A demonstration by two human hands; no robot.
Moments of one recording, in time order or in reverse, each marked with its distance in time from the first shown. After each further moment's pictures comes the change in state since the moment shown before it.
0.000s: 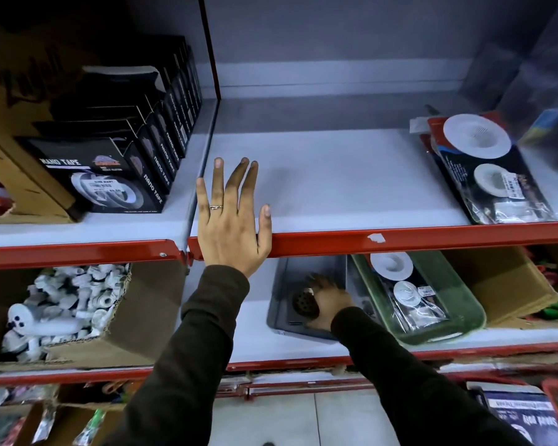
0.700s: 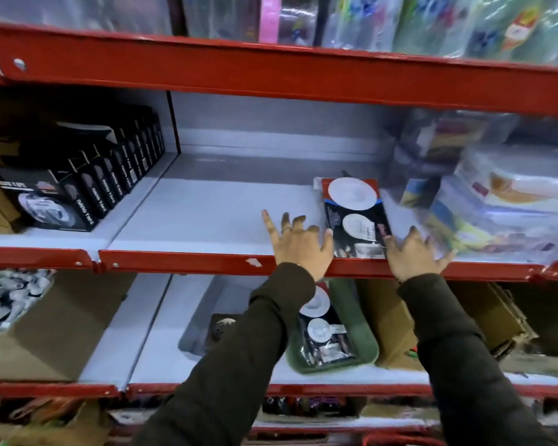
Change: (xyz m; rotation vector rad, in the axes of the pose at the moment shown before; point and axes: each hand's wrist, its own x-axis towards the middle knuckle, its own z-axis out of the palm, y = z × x) left_hand 0.042 0.292 -0.036 -0.242 -0.536 -0.124; right_hand -0.151 0.220 -0.245 0.265 0.700 0.541
